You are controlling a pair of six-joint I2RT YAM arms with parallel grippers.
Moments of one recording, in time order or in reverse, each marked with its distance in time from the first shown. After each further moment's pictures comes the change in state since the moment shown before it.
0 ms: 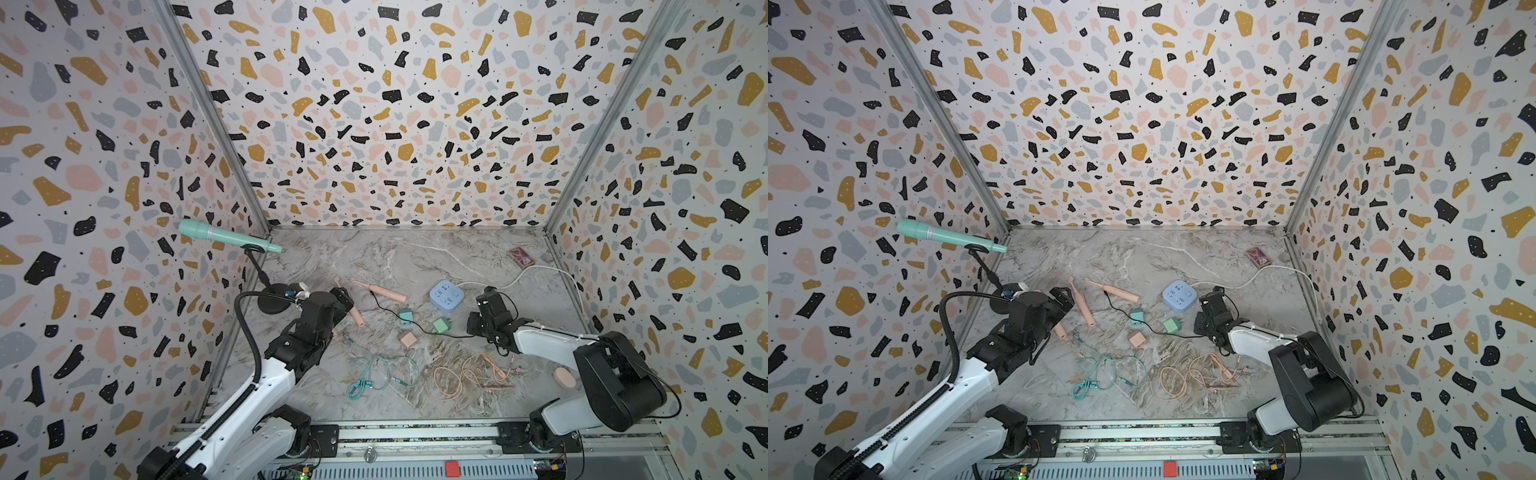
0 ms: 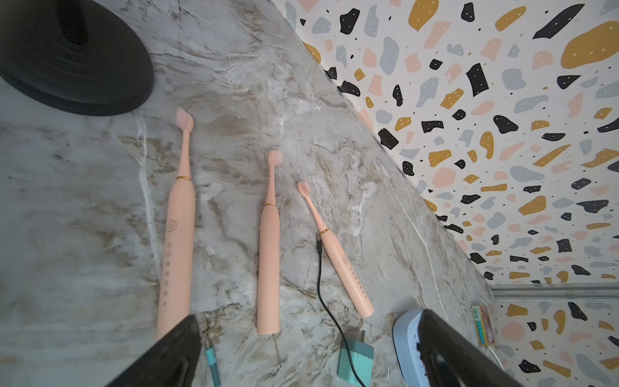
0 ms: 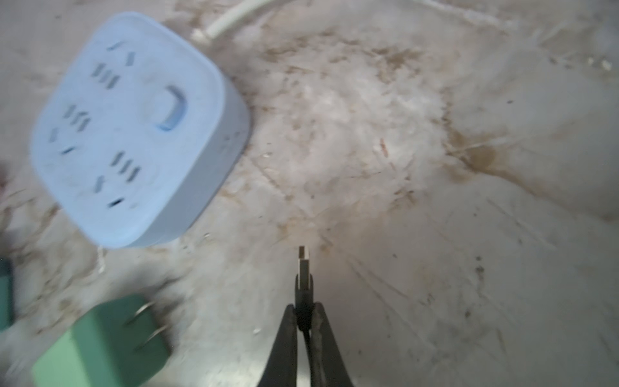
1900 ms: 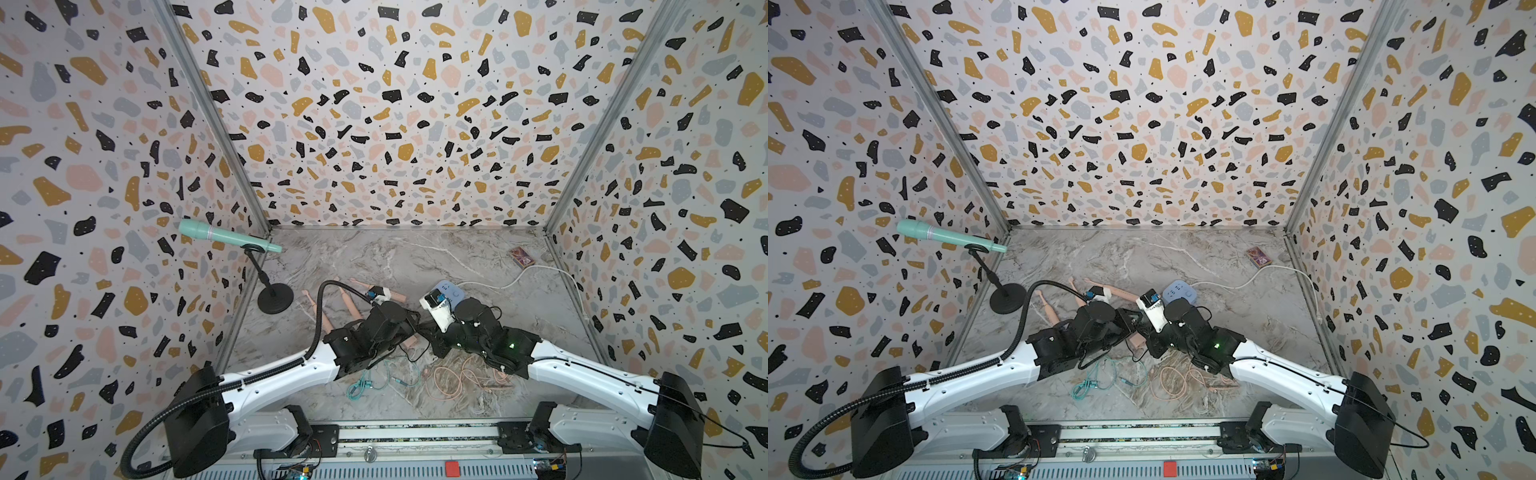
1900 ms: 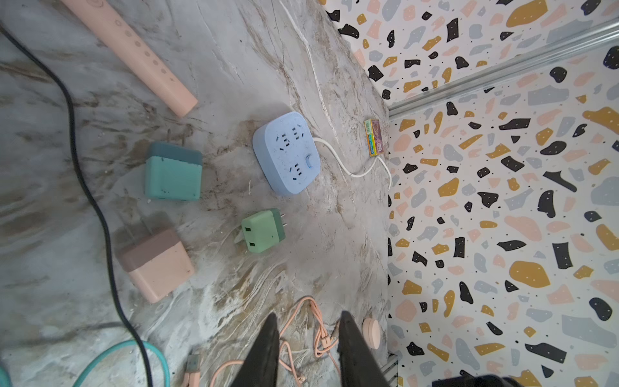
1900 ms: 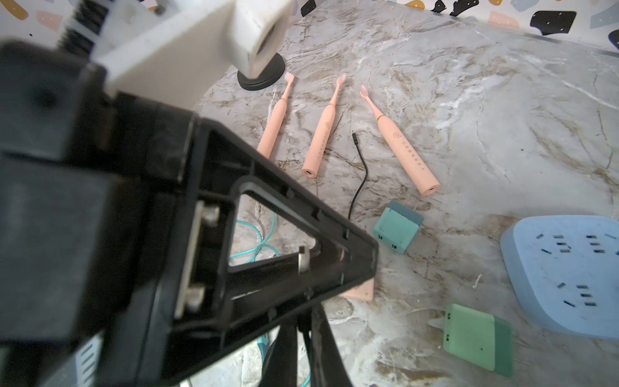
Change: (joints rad) left arm -0.516 0.313 0.174 0.177 0.137 -0.225; right arm 0.454 -0.270 0.184 -0.089 -0.264 -0.323
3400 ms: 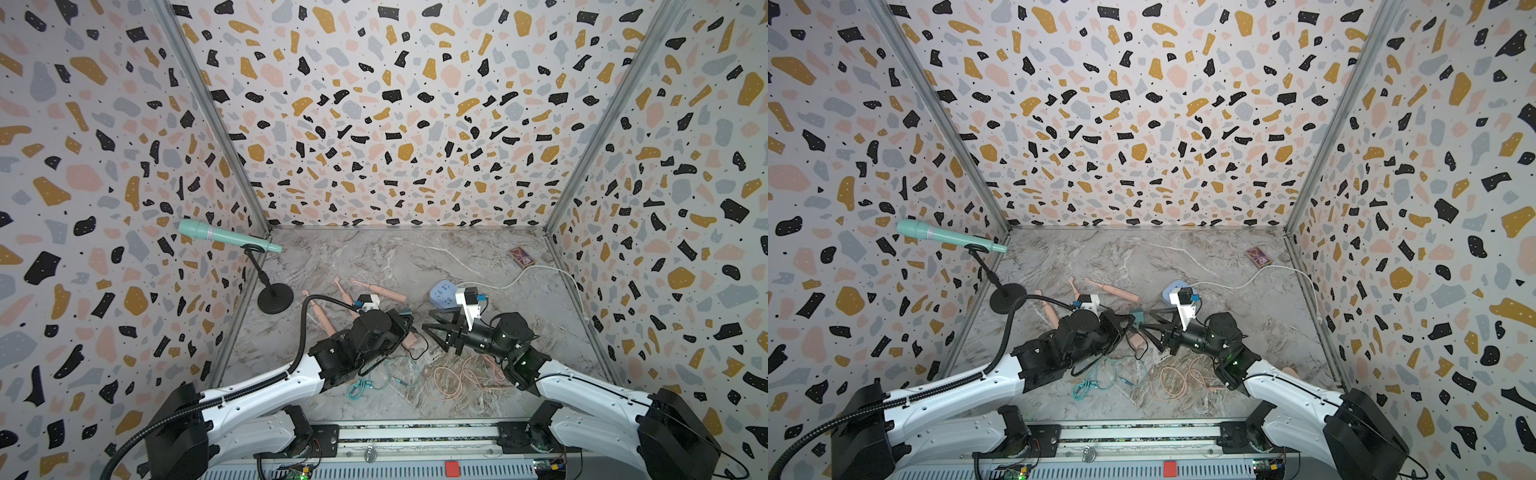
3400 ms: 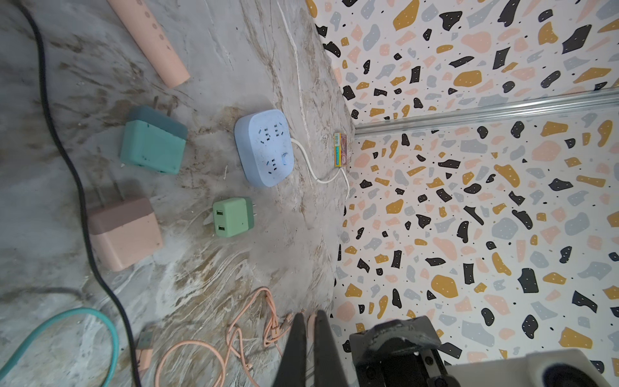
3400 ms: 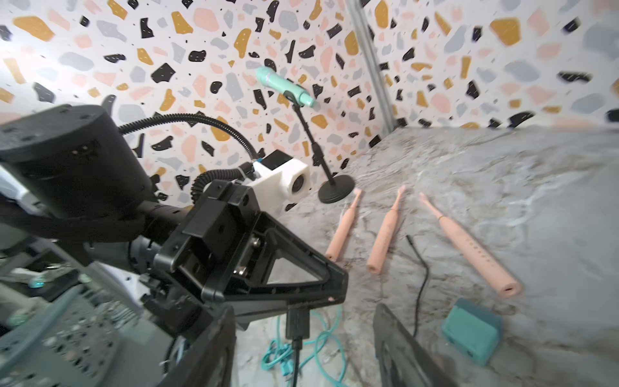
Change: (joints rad) left arm -0.003 -0.138 -0.125 0.117 0.017 -0.195; right arm -0.217 -0.084 -0.394 0.872 -0.435 0.330
